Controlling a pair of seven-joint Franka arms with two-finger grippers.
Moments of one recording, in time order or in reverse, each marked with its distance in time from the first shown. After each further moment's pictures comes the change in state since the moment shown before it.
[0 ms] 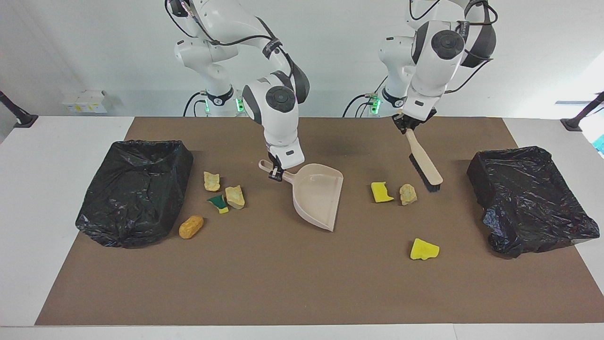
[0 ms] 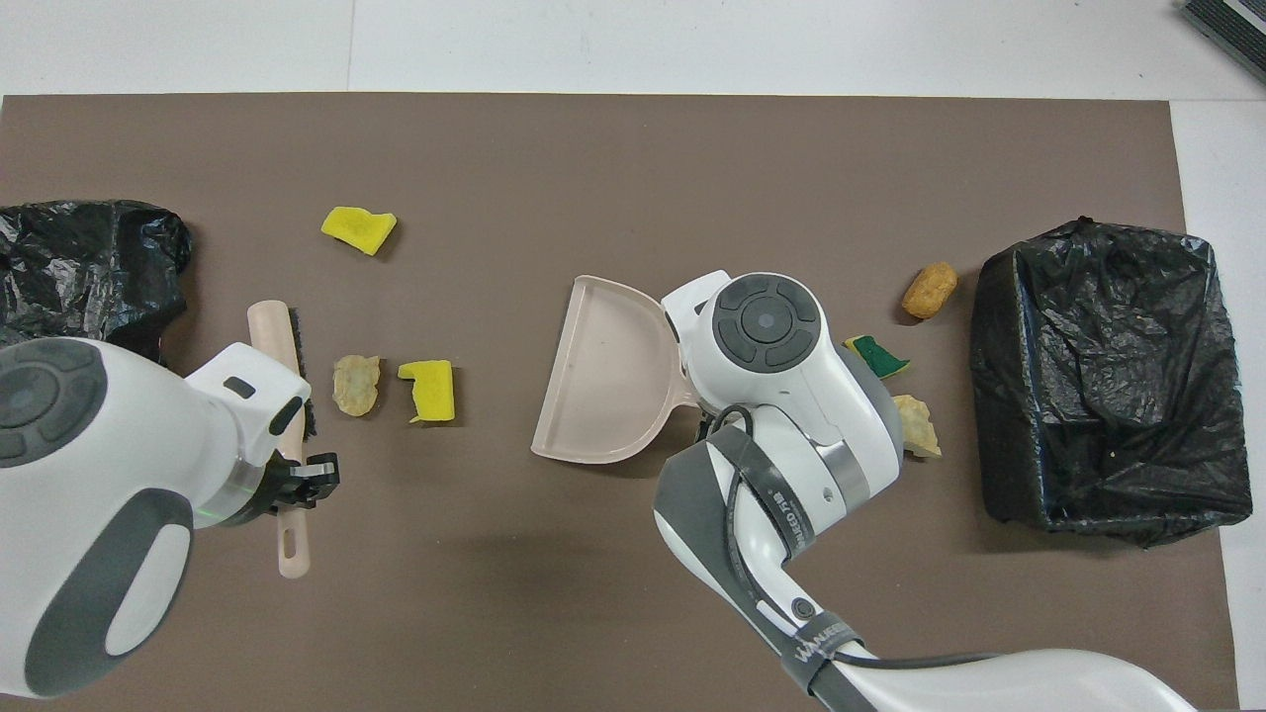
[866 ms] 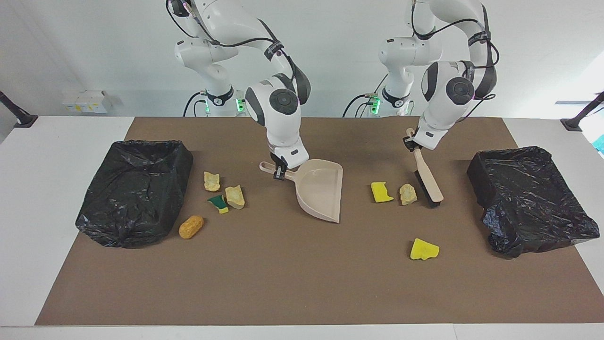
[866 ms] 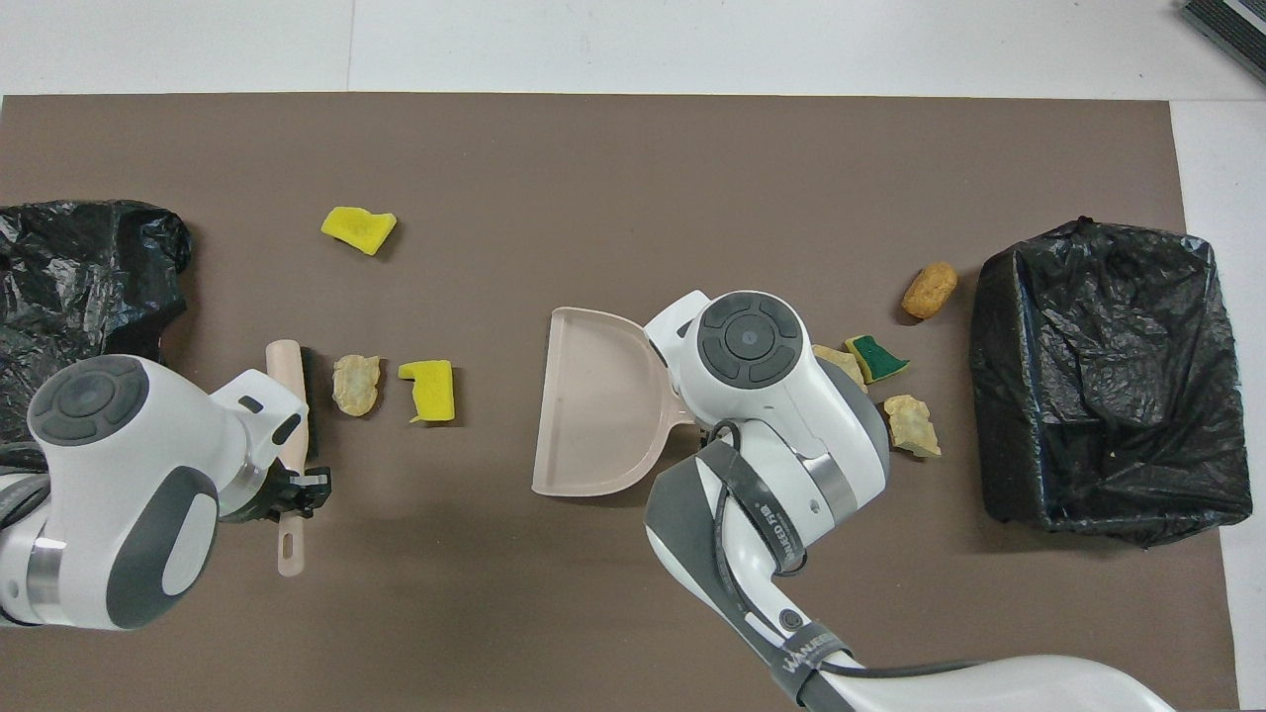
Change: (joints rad) left arm 0.084 0.097 -0.013 -0.199 0.000 0.218 0.110; right arm 0.019 -0.003 0.001 -0.020 -0.002 -0.015 -0.187
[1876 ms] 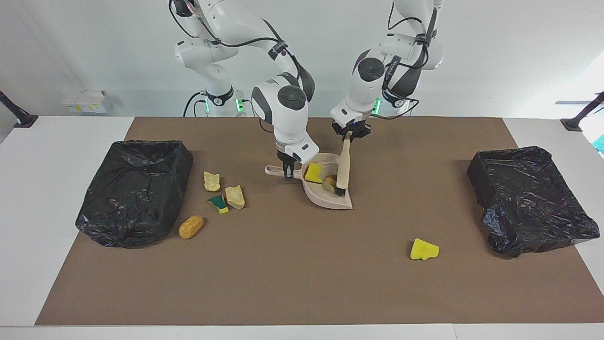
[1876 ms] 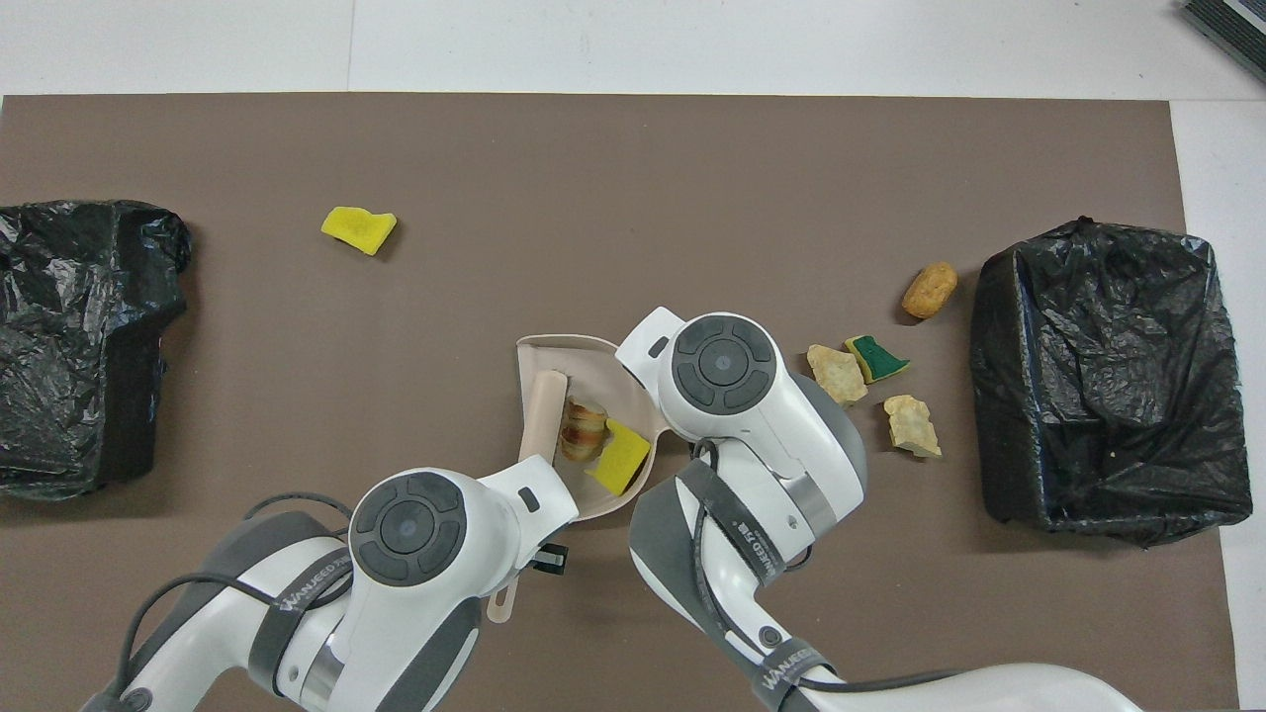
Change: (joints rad) left arm -0.479 0.013 -0.022 0.042 -0.177 0.142 -0.012; right arm 0.033 0.006 -0.001 -0.016 -0.023 0.062 -0.081
